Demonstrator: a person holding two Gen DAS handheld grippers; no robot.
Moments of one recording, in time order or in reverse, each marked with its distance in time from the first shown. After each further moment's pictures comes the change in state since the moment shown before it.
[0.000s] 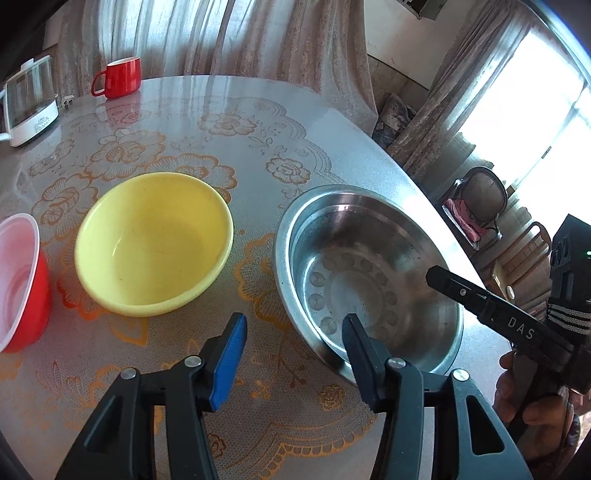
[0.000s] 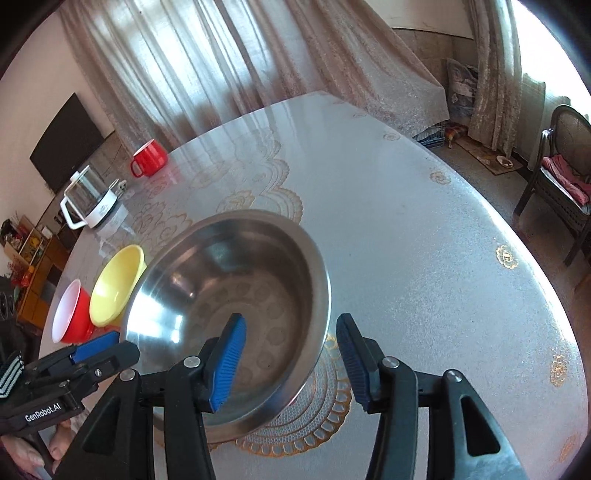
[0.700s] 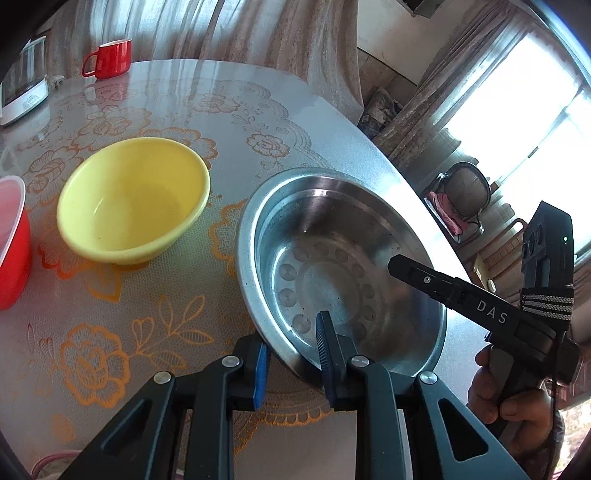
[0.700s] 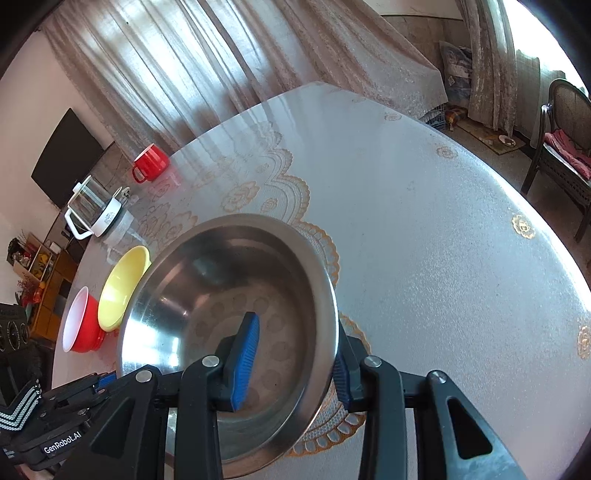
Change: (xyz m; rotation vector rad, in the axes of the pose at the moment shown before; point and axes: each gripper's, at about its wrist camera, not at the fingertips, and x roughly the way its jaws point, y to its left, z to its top) left arm -0.009 -0.005 -0.028 -0.010 0.043 -0.085; right arm 0.006 0.002 -0.017 0.068 0.030 0.058
